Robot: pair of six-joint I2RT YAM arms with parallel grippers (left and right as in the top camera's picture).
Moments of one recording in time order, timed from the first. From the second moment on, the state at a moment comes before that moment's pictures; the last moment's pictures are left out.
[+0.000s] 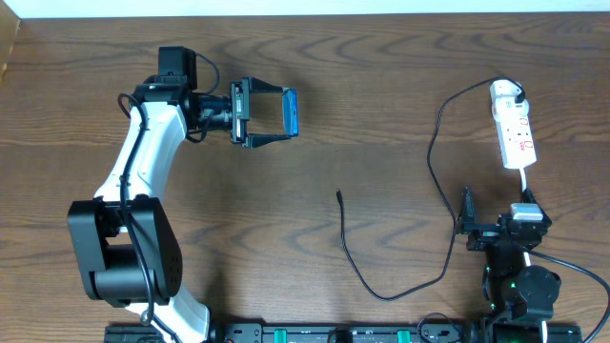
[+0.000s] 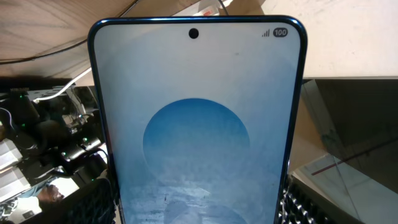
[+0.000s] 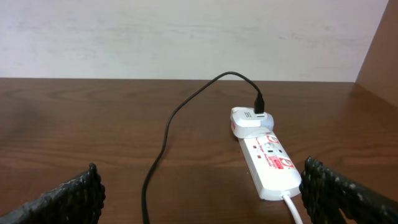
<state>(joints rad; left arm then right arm) 0.02 1.83 1.40 -0.80 1.33 -1.41 -0.08 0.01 0.01 -0.07 -0.05 -0.03</state>
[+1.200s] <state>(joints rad) 0.02 1.83 1.40 -0.80 1.30 -1.41 -0.08 0.01 0.01 -0.07 -0.05 -0.03</state>
